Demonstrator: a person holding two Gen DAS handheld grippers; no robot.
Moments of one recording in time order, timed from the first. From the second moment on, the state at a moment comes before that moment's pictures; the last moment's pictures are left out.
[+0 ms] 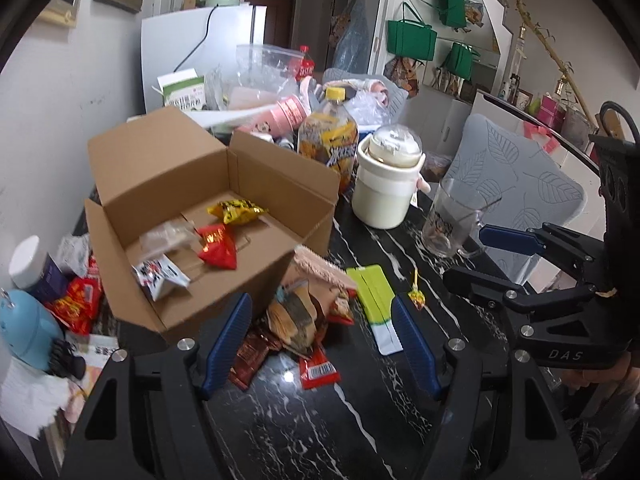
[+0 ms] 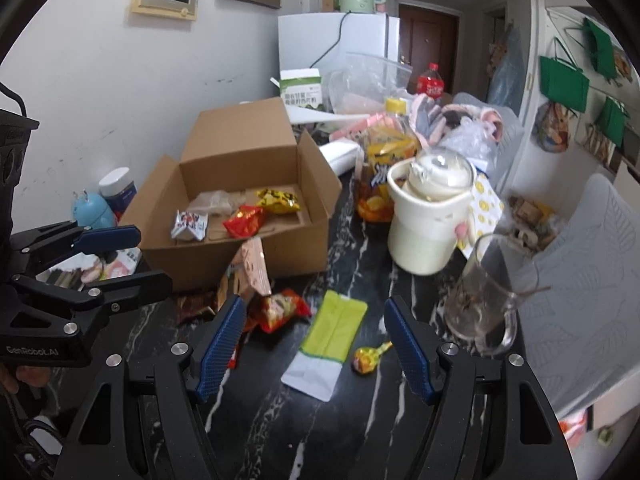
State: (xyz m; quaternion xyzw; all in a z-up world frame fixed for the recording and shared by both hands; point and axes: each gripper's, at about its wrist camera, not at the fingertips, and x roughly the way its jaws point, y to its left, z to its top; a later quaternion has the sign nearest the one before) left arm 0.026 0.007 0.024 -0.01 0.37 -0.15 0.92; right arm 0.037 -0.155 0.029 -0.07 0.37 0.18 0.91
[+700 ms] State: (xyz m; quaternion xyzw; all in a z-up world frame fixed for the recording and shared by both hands) left arm 0.033 0.007 -0.054 -0.04 0.41 -0.12 0.90; right arm 0.055 -0.182 -0.066 -0.03 0.45 0.13 0.89
